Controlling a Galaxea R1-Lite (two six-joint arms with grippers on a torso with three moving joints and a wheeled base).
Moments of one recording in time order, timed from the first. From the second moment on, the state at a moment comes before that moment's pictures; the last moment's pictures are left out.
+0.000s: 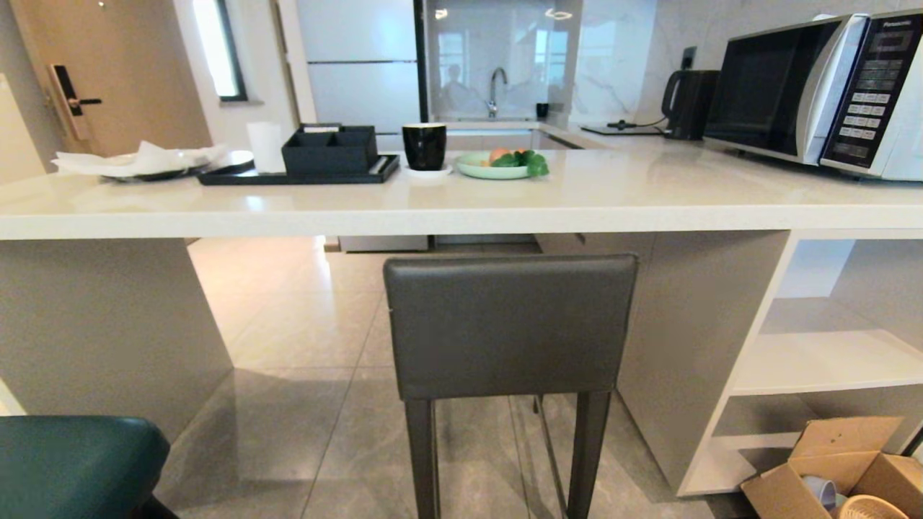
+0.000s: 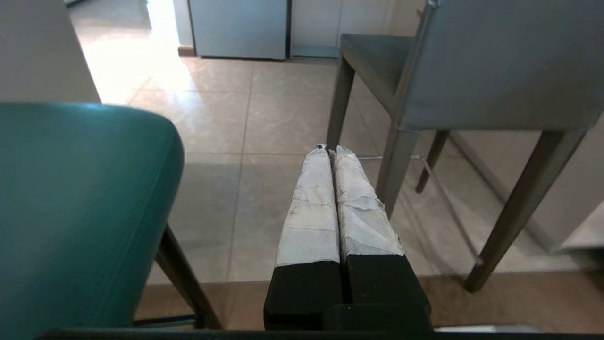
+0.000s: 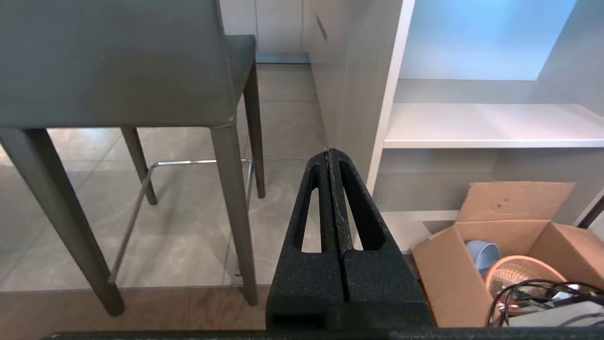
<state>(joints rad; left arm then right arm) 0.00 0.00 -0.04 0.05 -0.09 -0.07 -0.01 0.00 0.00 0.00 0.00 -0.06</state>
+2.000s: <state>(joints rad) 0.00 0.00 0.00 0.00 0.00 0.03 -0.01 0.00 0.00 0.00 0.00 -0.06</state>
